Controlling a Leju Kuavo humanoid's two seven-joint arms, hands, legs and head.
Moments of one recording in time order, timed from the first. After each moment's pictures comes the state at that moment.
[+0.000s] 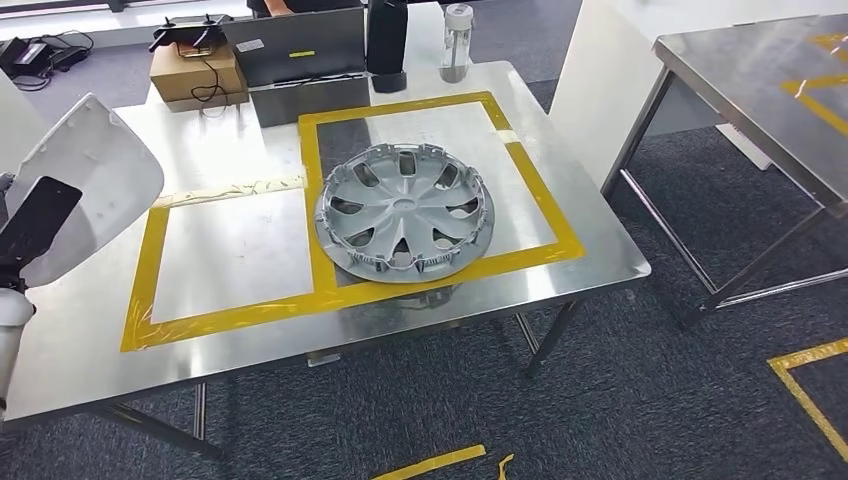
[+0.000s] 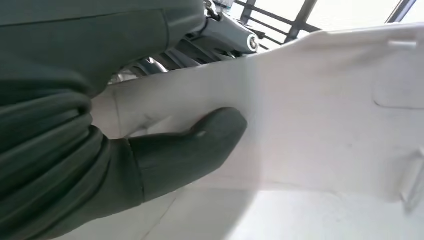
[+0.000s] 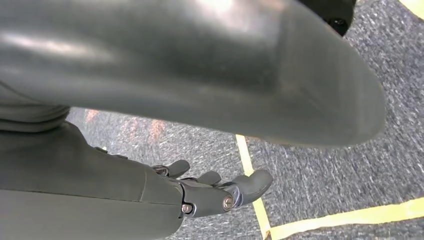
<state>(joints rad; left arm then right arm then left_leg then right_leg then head) -0.80 0.37 -0.17 -0.55 -0.66 0.37 -0.14 -0.02 0.09 -0.67 -0.17 0.58 0.18 0.11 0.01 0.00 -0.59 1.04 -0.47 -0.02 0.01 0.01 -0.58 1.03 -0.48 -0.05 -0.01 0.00</state>
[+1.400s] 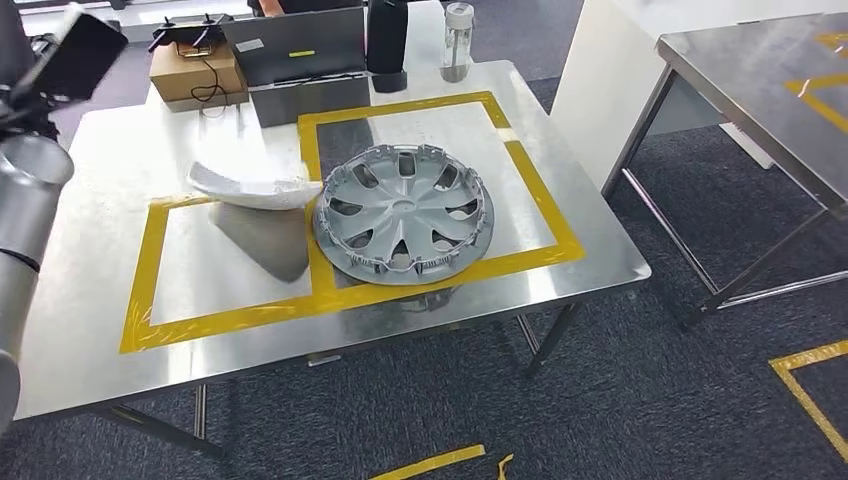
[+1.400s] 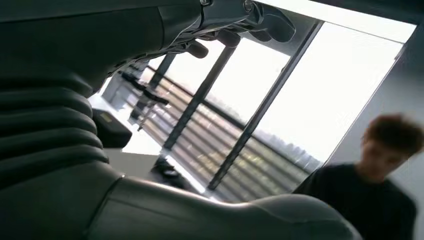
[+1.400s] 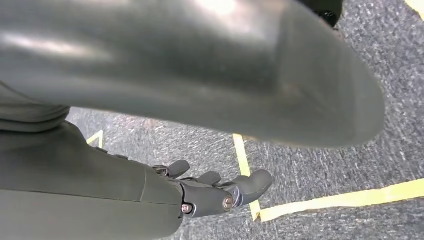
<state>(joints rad) -1.30 0.14 -0.31 -0.34 -0.72 0.60 -0.34 -0.04 0.09 -0.67 -0.17 0.63 0.17 0.08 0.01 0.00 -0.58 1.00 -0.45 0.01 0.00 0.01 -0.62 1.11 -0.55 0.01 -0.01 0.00</state>
